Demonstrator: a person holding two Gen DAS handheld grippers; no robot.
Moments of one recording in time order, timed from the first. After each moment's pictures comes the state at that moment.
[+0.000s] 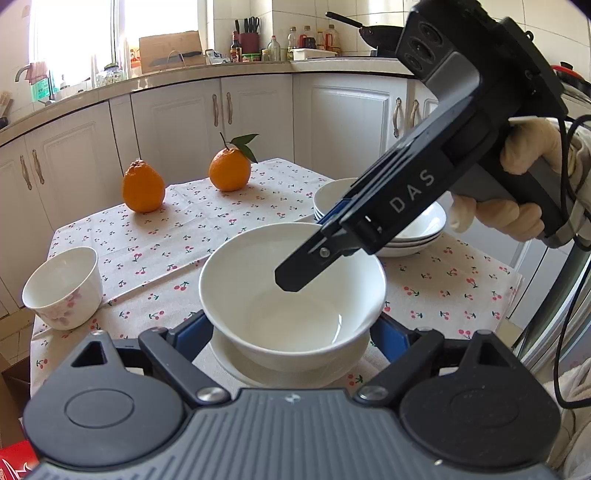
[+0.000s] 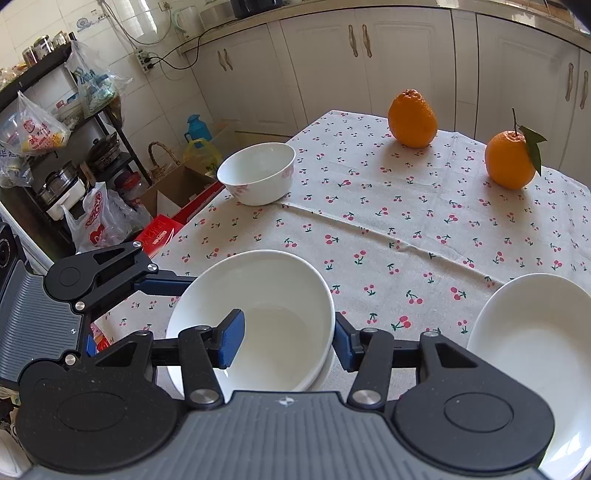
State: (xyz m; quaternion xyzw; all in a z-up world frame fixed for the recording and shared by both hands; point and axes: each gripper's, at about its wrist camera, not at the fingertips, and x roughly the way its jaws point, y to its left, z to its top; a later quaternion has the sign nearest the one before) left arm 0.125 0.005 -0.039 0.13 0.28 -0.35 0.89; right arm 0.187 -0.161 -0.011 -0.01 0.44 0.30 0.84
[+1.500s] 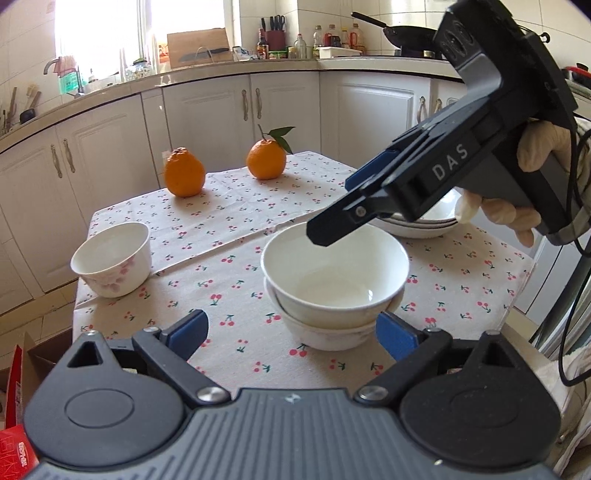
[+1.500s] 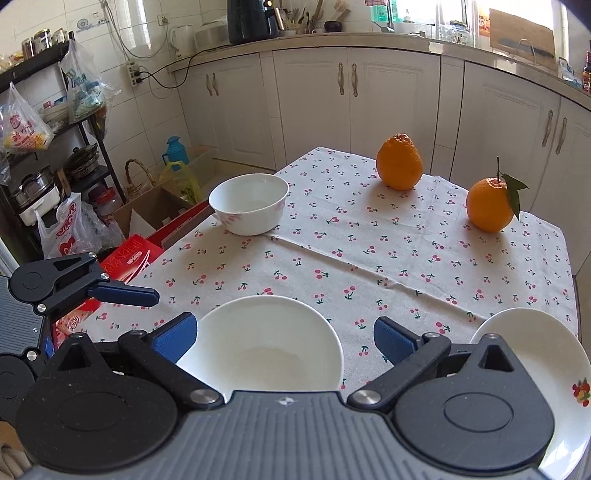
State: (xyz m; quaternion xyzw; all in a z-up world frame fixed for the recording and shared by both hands) left arm 0.109 0.052 -0.035 0.13 0.29 -0.30 0.90; right arm 0.171 -0.136 -0.002 -0.04 0.38 0.26 0.89
